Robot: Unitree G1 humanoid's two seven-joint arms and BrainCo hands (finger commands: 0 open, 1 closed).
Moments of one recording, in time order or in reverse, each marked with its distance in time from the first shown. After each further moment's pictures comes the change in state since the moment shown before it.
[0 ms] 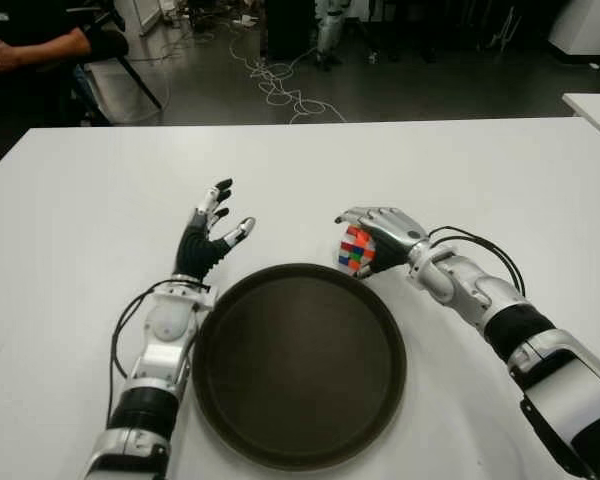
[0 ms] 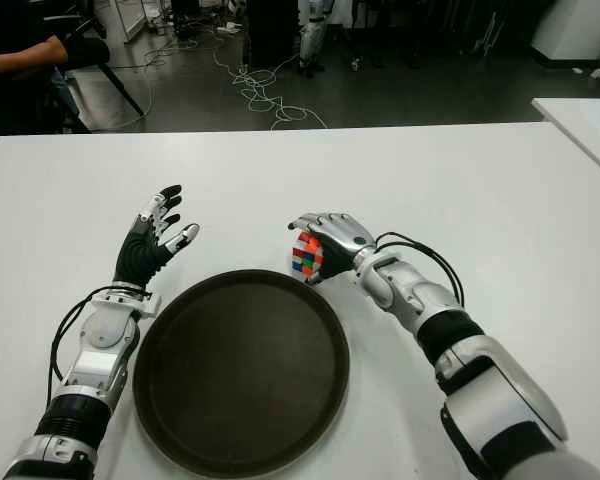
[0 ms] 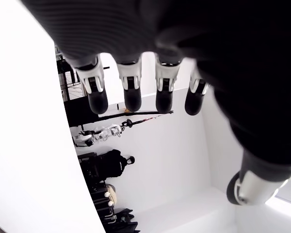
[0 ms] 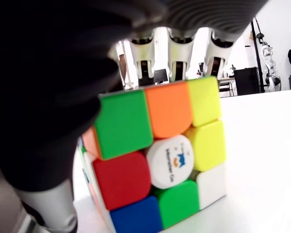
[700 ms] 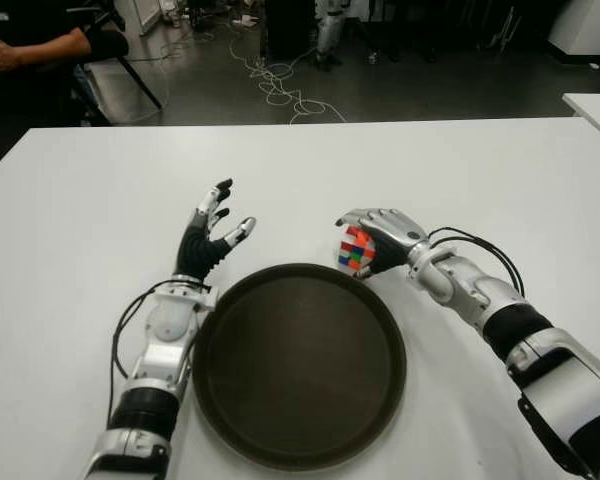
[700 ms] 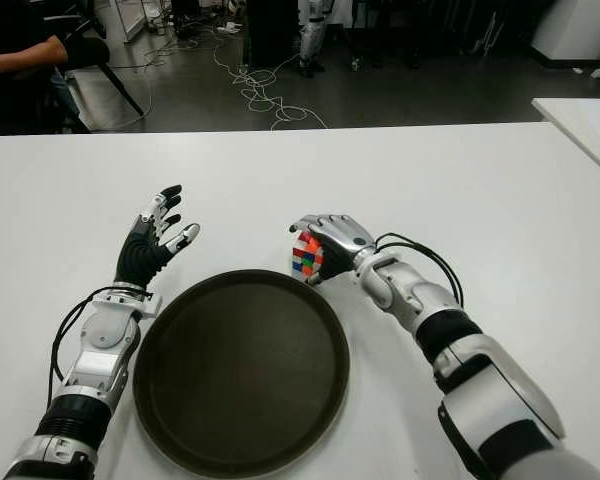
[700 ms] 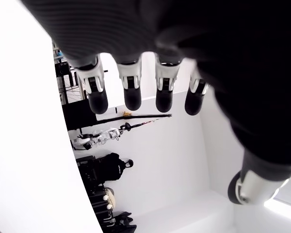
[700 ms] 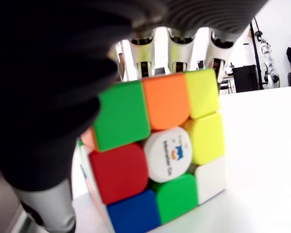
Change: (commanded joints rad) left arm 0.004 0.003 -0.006 -0.015 0.001 0.011 -0.003; right arm -0.009 0.004 -0.008 0.027 0.005 0.016 -0.002
